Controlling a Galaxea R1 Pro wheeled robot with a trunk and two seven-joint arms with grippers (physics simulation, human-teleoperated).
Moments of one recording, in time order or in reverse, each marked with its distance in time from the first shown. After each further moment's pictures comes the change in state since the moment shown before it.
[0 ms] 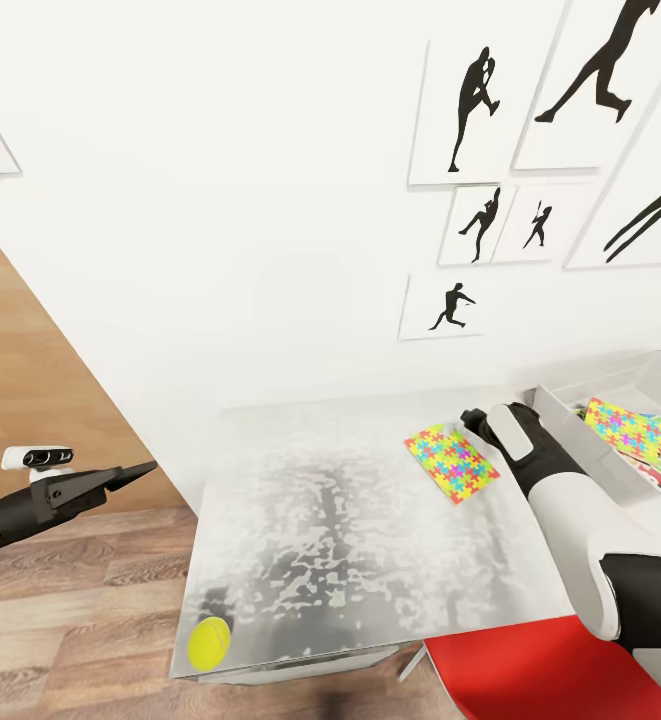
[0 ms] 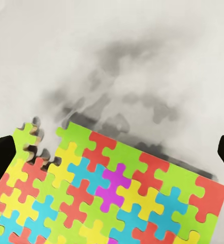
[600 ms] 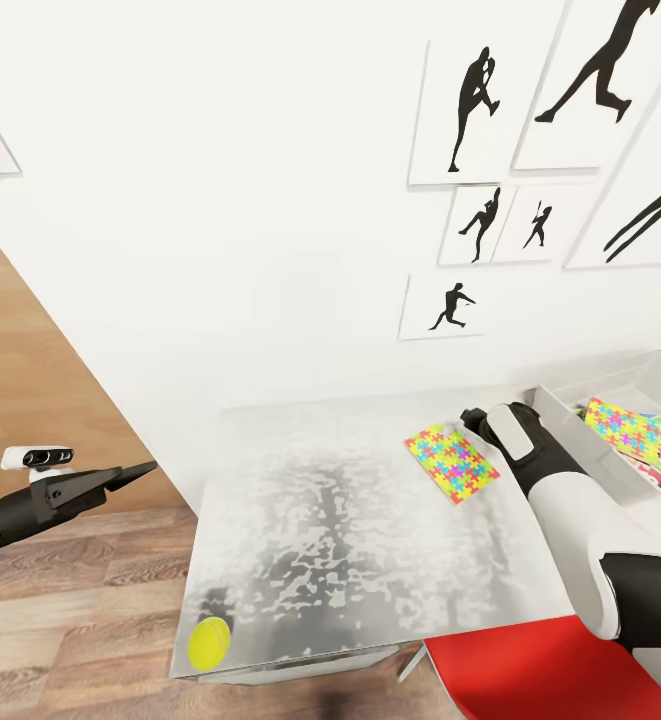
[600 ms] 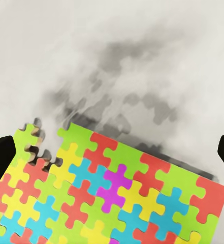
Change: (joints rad) left arm 0.000 0.000 0.000 0.000 0.000 -0.001 0.000; right arm -0.002 0.000 -0.001 0.000 0.000 0.000 0.001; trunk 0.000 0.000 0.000
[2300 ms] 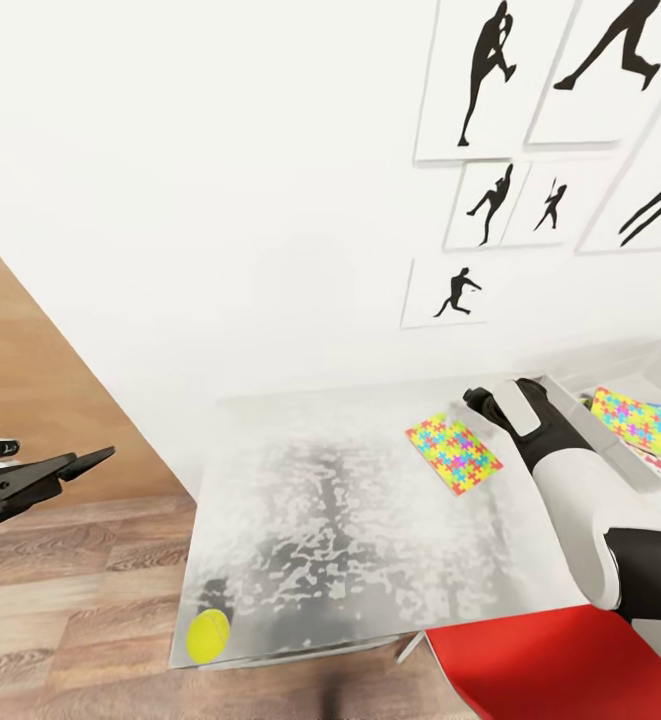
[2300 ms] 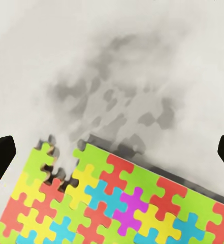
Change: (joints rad) left arm 0.002 0.052 0.131 0.004 0.002 0.001 -0.010; right arm -0.080 -0.011 -0.007 0.005 0.000 0.055 -0.001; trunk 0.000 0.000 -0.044
